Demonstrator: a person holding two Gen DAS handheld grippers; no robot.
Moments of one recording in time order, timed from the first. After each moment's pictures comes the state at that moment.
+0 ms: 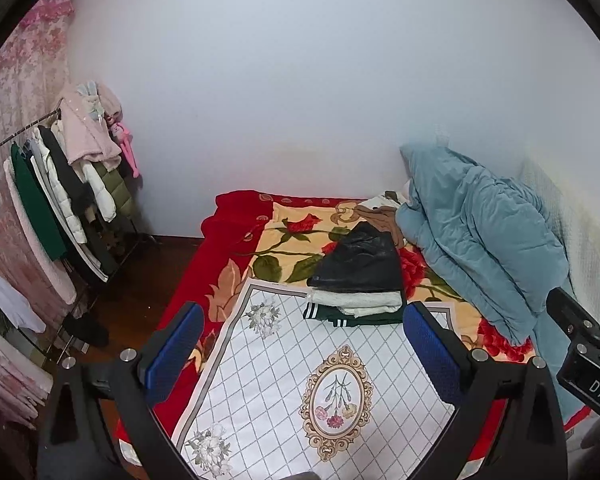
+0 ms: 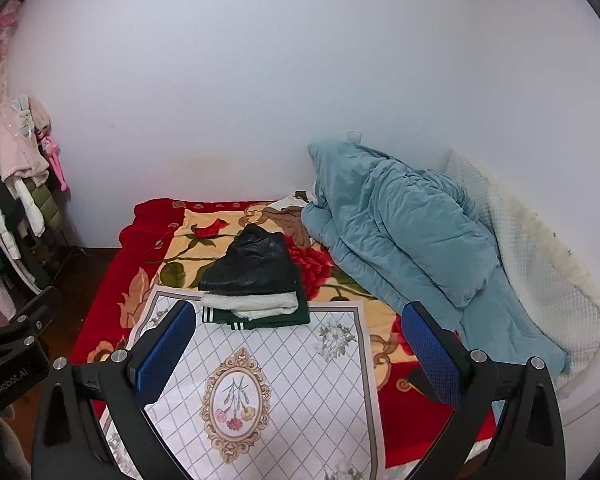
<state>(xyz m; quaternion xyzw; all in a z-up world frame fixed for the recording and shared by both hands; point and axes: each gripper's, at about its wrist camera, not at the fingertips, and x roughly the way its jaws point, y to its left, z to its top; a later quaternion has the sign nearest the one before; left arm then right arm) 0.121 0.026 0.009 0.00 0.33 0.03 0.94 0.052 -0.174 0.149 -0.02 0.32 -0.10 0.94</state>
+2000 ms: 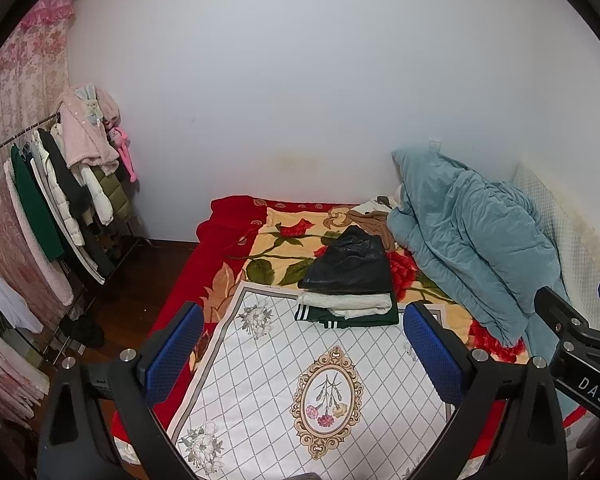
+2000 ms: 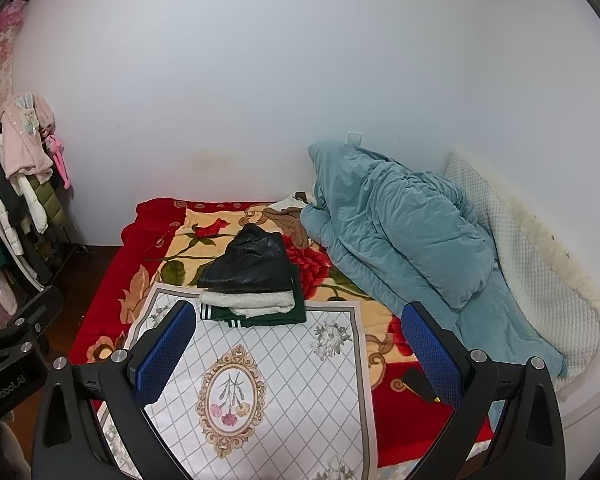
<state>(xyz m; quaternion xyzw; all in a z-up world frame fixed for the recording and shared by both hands) 0.103 0.017 0.022 -0.01 0.32 0.02 0.95 0.047 -0.186 0.152 -0.02 0.32 -0.10 0.94</state>
